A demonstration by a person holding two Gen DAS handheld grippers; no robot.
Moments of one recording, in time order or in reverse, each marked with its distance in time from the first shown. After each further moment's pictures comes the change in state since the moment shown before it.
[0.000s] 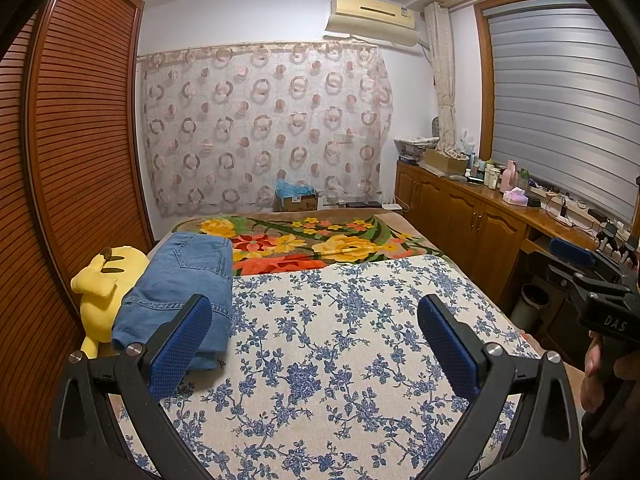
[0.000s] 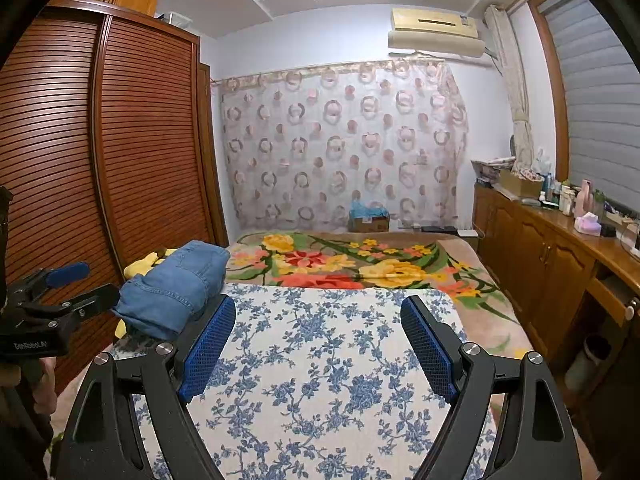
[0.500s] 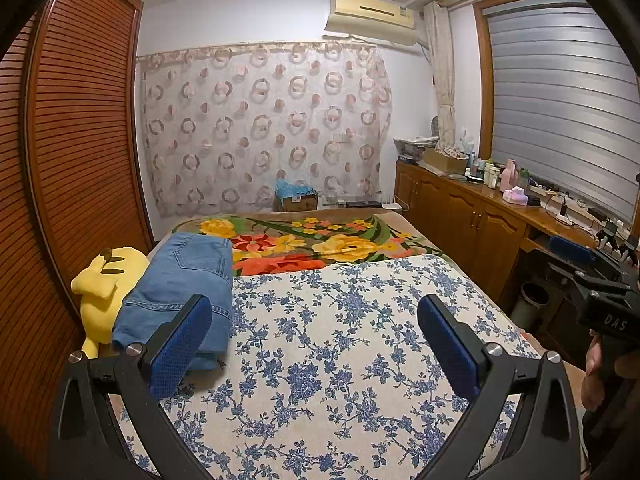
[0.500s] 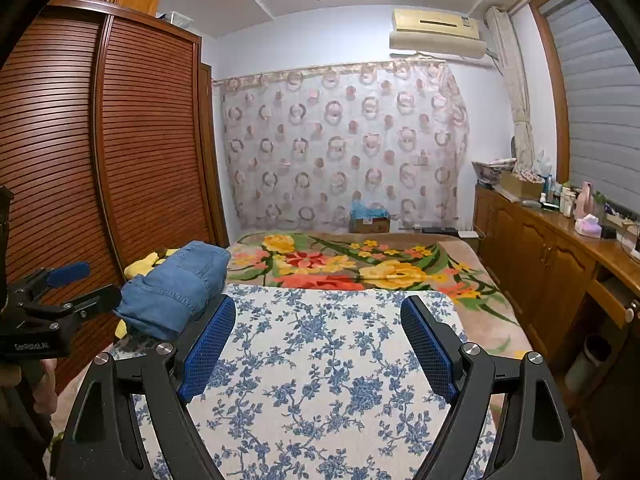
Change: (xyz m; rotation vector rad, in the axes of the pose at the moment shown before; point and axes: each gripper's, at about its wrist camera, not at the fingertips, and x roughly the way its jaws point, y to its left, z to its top) left arm 0.000 -0.001 0.001 -0.001 0.001 0.000; right arm -0.001 0.001 0.002 -0.001 -0.002 0.001
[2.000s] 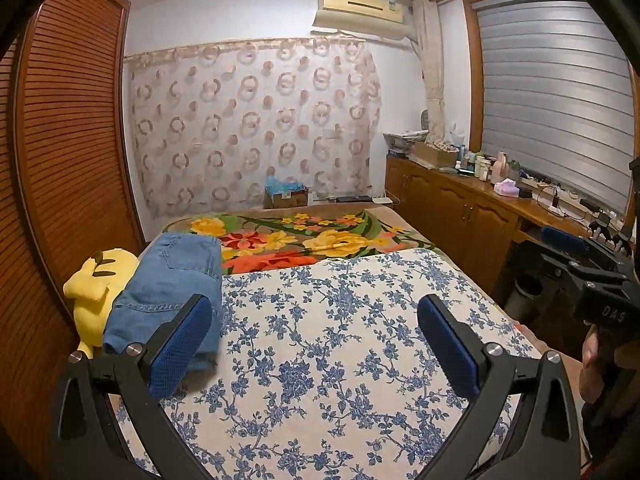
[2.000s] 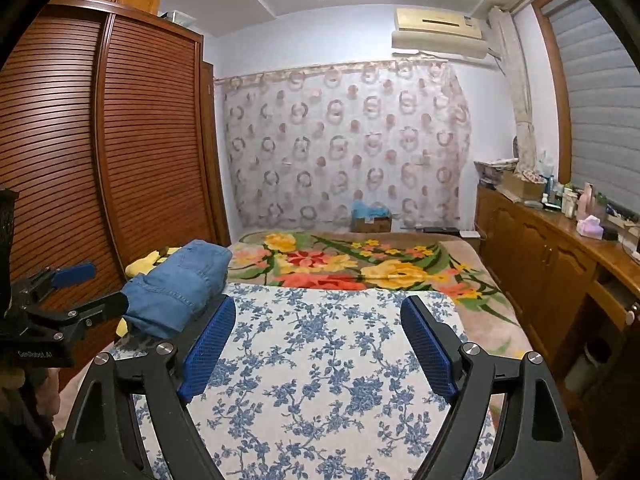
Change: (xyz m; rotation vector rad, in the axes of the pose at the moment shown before) left arm 0.004 -0.009 0.003 0.017 0.008 -0.024; right arm 0.002 0.009 0.001 0.000 0.005 -0.001
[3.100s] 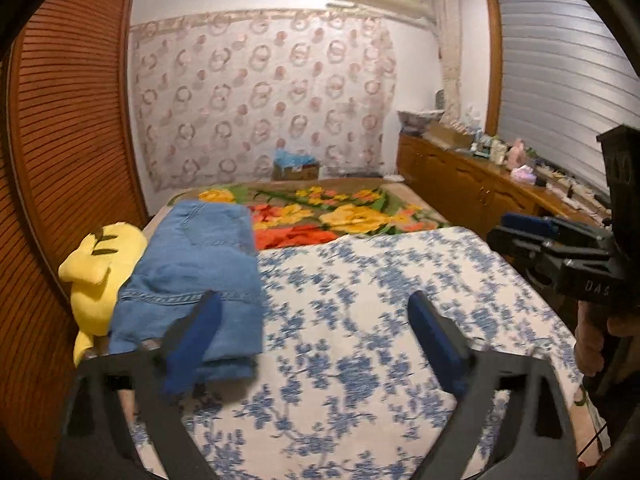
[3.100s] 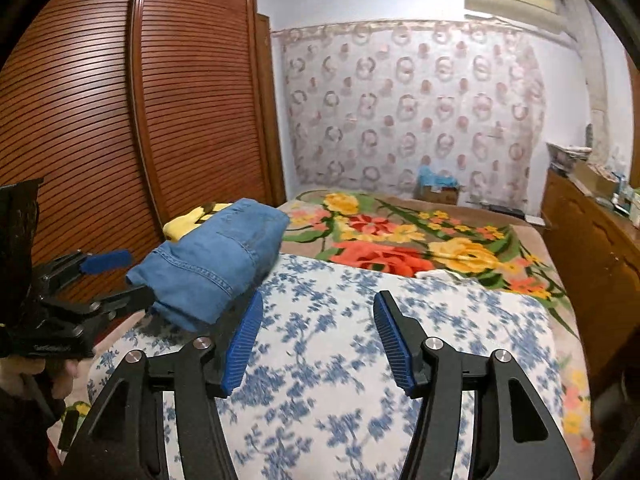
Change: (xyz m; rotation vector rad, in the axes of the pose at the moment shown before) left arm 0.061 0.073 -0.014 -0.023 0.082 -0.010; right arm 0.149 -0.013 0.024 -0.088 0.144 0.205
